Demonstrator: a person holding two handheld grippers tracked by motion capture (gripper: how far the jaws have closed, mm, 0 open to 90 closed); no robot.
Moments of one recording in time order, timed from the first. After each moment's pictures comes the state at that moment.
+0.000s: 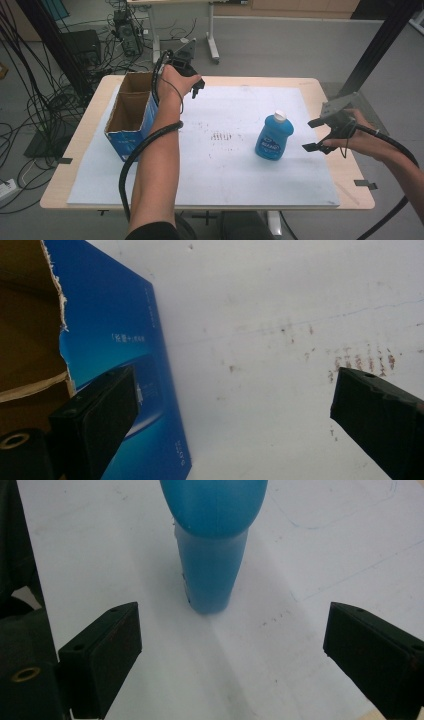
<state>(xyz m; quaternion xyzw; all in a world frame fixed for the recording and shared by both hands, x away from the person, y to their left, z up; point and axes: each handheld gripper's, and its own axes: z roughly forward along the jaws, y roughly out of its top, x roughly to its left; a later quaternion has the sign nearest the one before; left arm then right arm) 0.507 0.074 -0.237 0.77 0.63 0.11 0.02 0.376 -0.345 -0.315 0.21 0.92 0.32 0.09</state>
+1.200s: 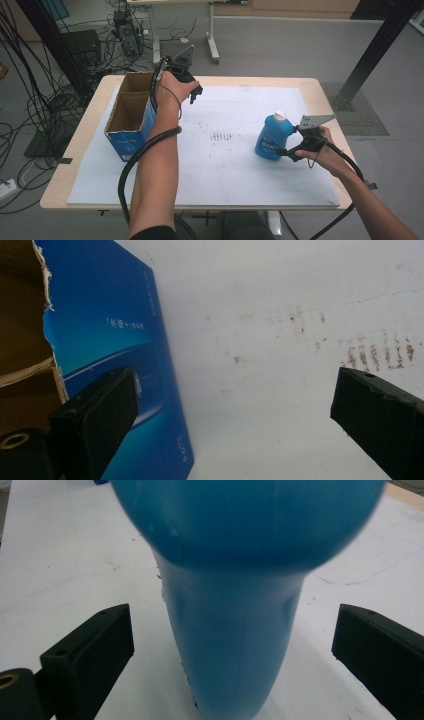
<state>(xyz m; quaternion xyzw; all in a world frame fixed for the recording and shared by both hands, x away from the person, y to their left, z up) 0.502 0.079 -0.250 0.77 0.63 0.11 0.01 0.387 -0.306 -0.396 0.22 0.85 0.47 0.10</state>
